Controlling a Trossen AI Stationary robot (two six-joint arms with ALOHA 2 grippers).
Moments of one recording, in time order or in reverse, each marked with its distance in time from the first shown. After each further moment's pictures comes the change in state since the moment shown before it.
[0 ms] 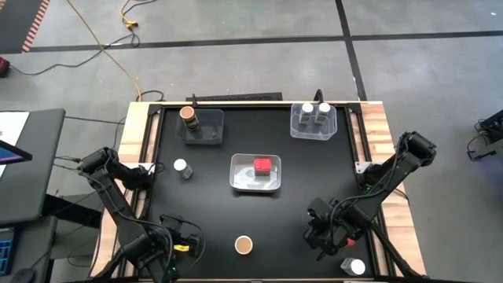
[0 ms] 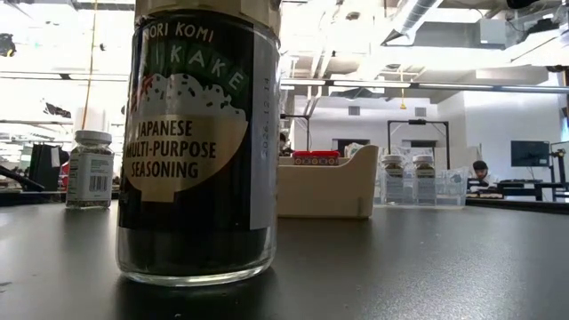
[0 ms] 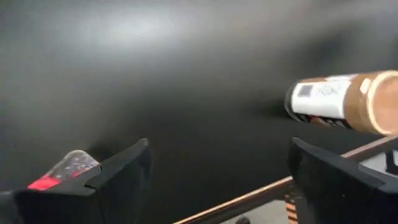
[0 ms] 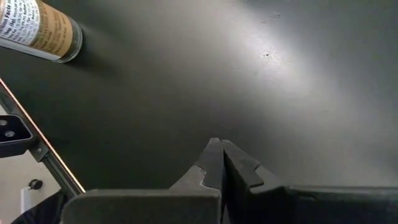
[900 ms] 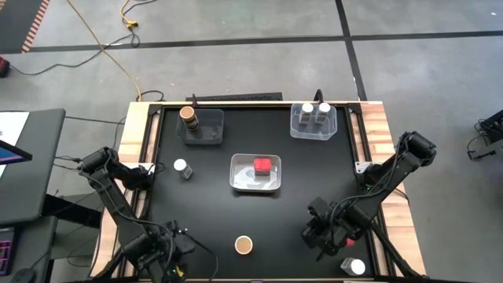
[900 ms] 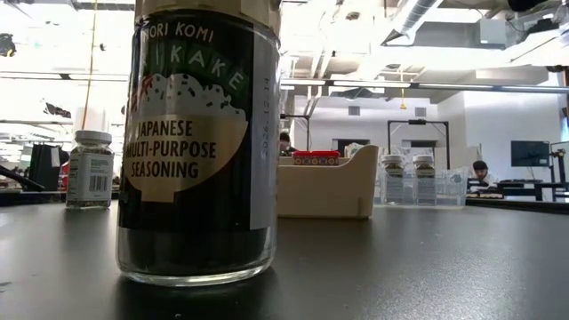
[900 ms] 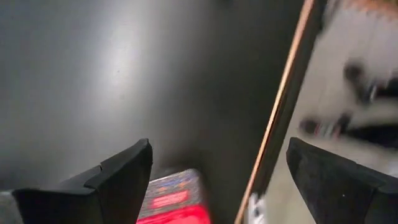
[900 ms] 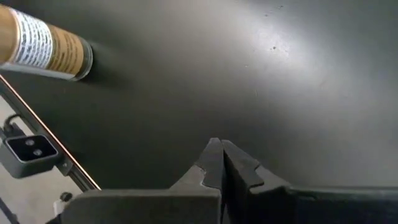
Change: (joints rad) left arm 0.001 0.000 0.000 0.120 0.216 1.129; right arm -0.001 0.000 0.000 0.038 0.001 0.123
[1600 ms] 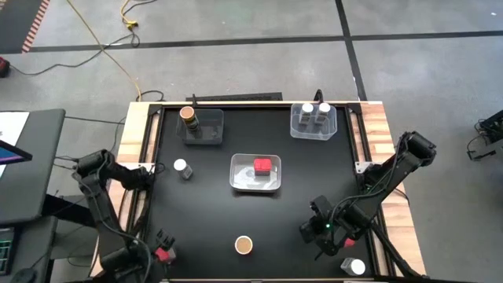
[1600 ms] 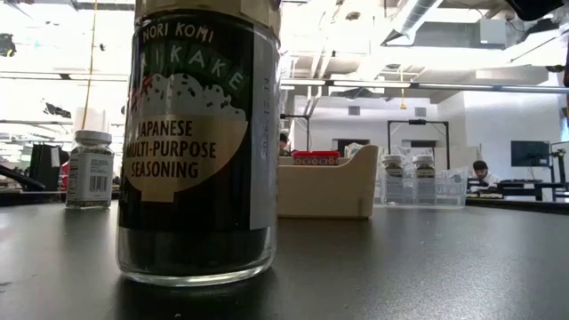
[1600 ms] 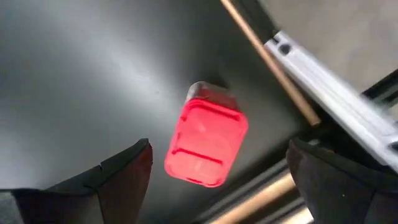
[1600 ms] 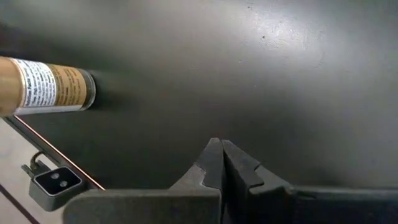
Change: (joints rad) left arm -0.178 0.000 -0.026 -0.124 0.138 0.790; right arm -0.002 0.000 0.000 -0.001 0.007 0.215
